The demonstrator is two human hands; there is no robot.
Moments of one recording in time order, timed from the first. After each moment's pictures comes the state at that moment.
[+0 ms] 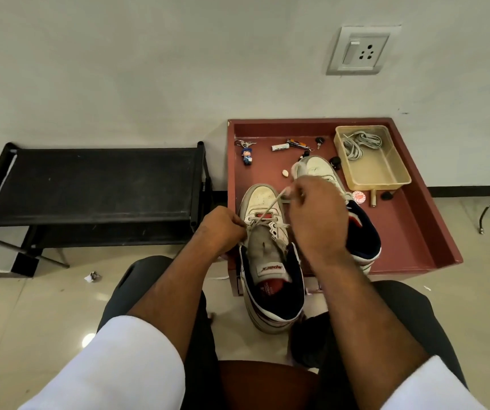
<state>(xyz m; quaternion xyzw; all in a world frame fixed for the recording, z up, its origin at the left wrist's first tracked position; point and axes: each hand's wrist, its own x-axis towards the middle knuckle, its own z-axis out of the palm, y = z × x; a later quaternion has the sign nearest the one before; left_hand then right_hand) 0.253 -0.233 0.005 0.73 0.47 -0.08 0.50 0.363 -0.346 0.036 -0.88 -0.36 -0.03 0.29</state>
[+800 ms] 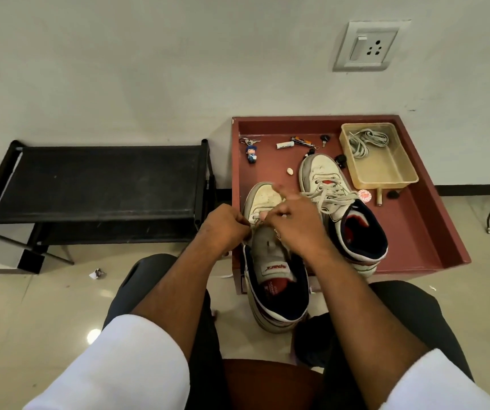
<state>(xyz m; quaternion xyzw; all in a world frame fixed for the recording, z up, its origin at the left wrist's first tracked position) 0.250 -0.232 0.005 0.74 0.46 -0.07 0.48 0.356 -0.335 0.013 -0.82 -0.32 0.28 0.40</state>
